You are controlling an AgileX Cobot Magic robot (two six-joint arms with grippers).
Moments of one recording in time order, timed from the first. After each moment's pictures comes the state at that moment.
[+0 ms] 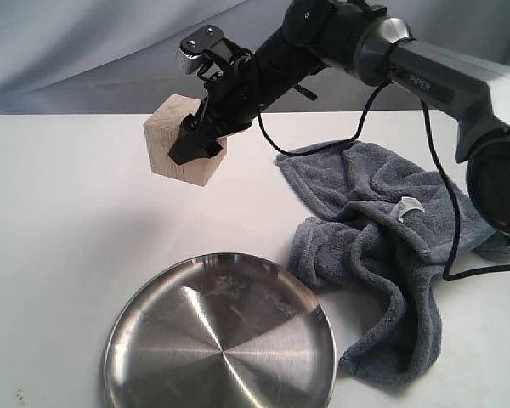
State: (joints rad) left arm 0.02 0.00 0.00 0.04 0.26 -0.07; right arm 0.48 2.40 -2.20 0.65 1.01 -0.91
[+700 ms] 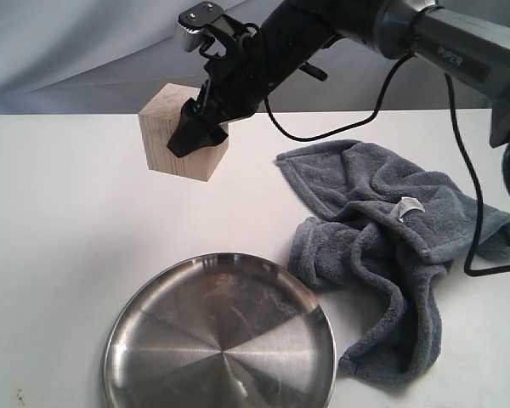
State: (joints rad) left arm 0.02 0.00 0.00 0.04 0.26 -0.07; right arm 0.48 2.29 -2.16 0.65 1.13 -0.89
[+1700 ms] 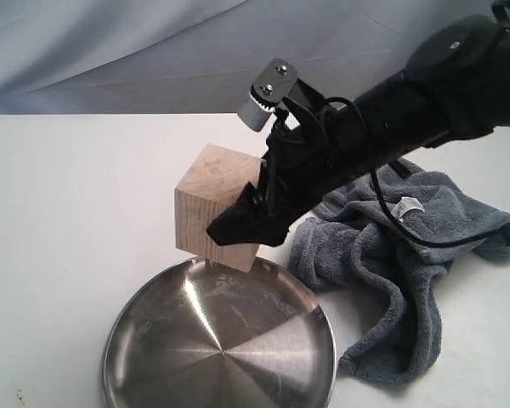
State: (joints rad) left arm 0.02 0.00 0.00 0.04 0.26 -0.07; right arm 0.48 1.72 -1.17 0.98 0.81 -1.31
